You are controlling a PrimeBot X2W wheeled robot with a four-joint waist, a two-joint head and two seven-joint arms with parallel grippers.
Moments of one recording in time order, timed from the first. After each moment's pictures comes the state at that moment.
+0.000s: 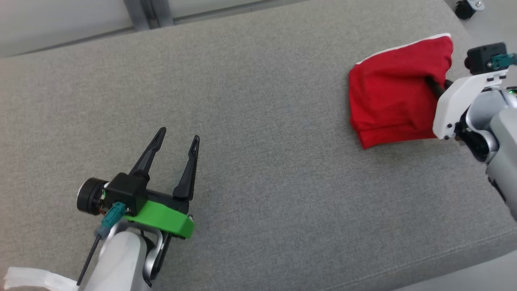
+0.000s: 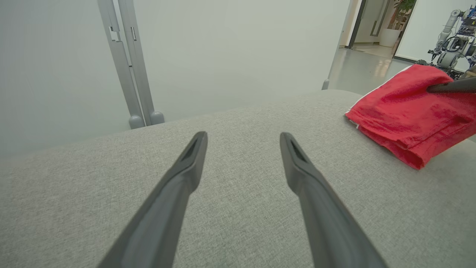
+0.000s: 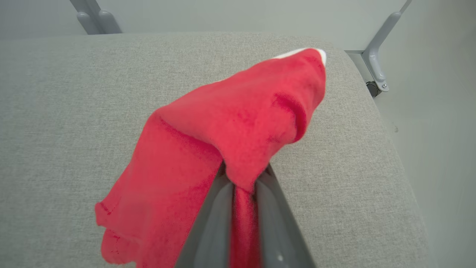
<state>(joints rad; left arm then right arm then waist) -0.28 0.14 -0.27 0.23 -0.22 -0.13 -0.26 -0.87 -0.47 0.55 0.81 0.69 0.13 0.14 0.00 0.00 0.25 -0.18</state>
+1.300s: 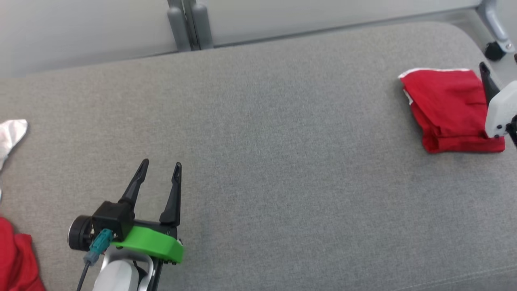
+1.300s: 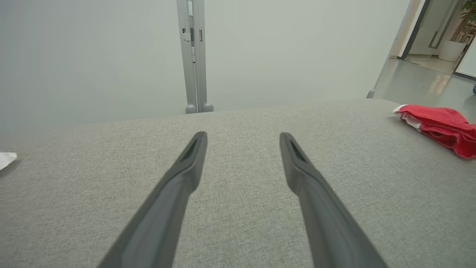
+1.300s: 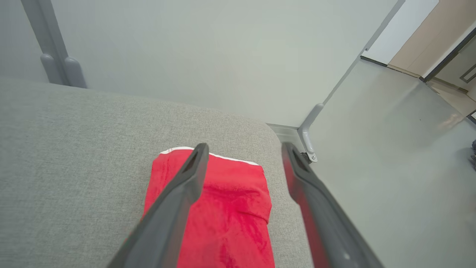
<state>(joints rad) -0.17 0.14 -0.22 0.24 -0.27 -0.08 -0.26 -0.99 -0.56 0.67 1.14 0.58 0.13 -0.23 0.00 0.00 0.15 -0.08</state>
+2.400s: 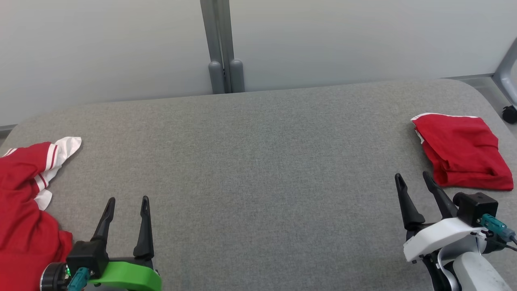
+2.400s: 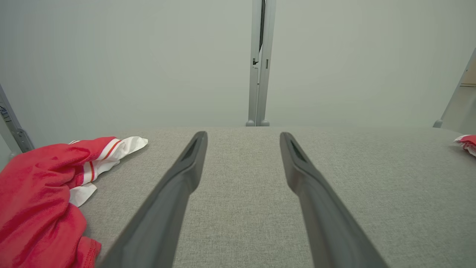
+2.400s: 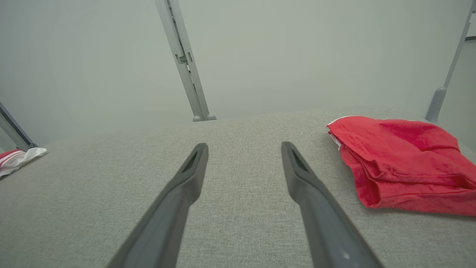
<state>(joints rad) 0.00 0.11 -0.07 0.18 -0.22 -0.05 -0.26 -0.15 -0.24 0.14 0.36 0.41 0.13 -0.26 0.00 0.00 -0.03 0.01</state>
